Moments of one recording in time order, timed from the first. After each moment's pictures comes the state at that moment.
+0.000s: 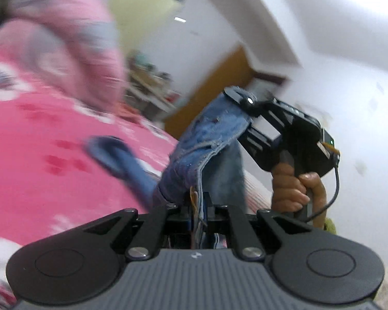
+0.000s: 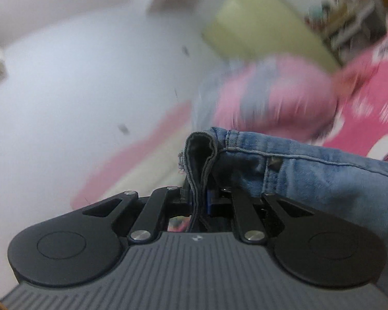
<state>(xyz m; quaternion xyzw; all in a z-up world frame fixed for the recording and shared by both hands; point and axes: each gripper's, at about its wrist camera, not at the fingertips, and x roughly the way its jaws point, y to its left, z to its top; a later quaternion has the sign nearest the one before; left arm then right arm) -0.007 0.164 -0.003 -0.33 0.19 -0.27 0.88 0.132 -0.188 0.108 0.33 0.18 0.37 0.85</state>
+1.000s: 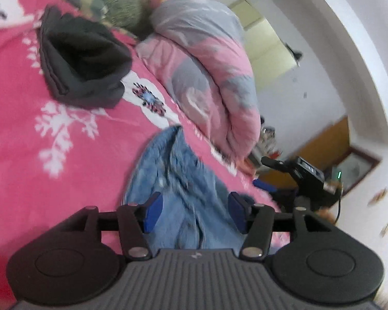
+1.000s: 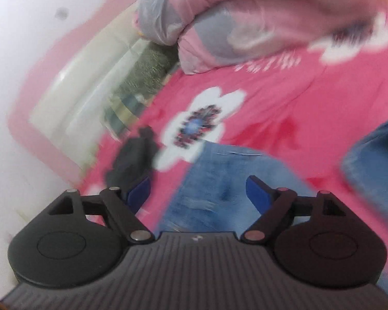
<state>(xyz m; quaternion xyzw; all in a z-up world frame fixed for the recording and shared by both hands) -0.004 0.278 -0.056 -0.39 0.20 -0.04 0.90 0.324 -0.030 0.015 0.14 0.42 0.38 0.82</state>
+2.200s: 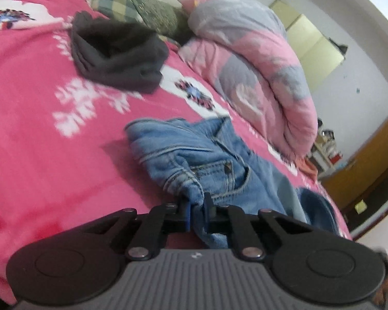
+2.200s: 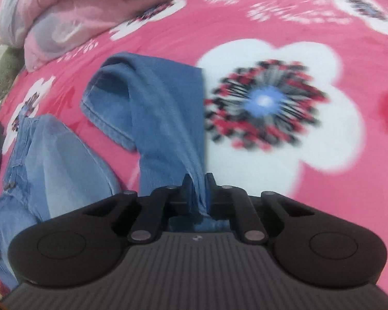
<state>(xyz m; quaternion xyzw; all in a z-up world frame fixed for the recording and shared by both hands) 0.025 0.241 -0.083 -0.36 0.21 0.11 0.90 0.285 -0.215 -0.056 0.12 0.48 0.07 0.87</state>
